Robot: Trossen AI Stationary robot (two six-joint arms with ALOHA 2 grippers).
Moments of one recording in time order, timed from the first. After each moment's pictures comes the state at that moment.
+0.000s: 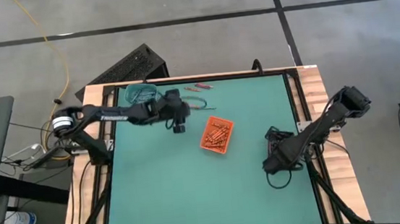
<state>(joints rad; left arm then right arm) 0.32 1.58 0.87 0.05 -0.24 0.49 0.52 1.48 0.94 -1.55 0.27 -0.29</state>
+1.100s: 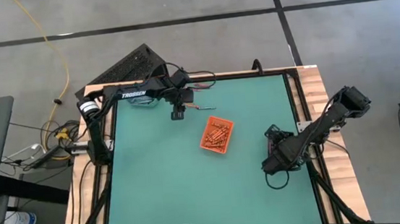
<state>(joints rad) 0.56 1.90 1.31 -0.49 0.05 0.65 0.52 1.48 0.94 -1.51 0.29 -0.14</state>
